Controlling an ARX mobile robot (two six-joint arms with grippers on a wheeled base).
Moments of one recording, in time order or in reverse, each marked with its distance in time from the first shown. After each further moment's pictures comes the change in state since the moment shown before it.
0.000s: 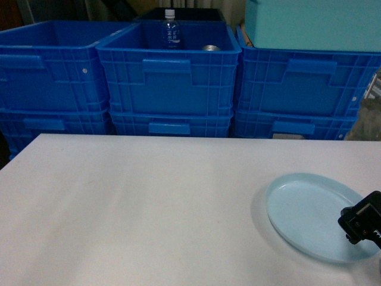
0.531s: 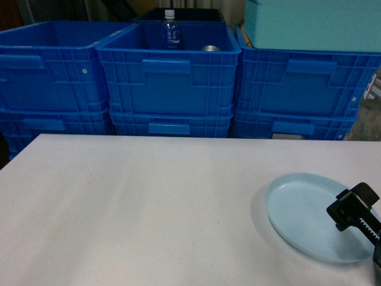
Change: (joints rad) left arm 0.000 0.000 0.000 0.000 0.000 0.000; right arm 0.033 0.006 0.106 -0.156 0.104 0.036
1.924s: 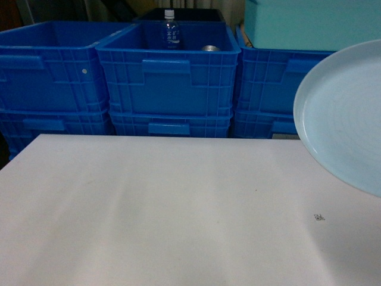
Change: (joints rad) left arm 0.000 0.000 0.000 0.000 0.000 0.000; right arm -0.197 -1.072 -0.127 -0.585 -0.306 -0.809
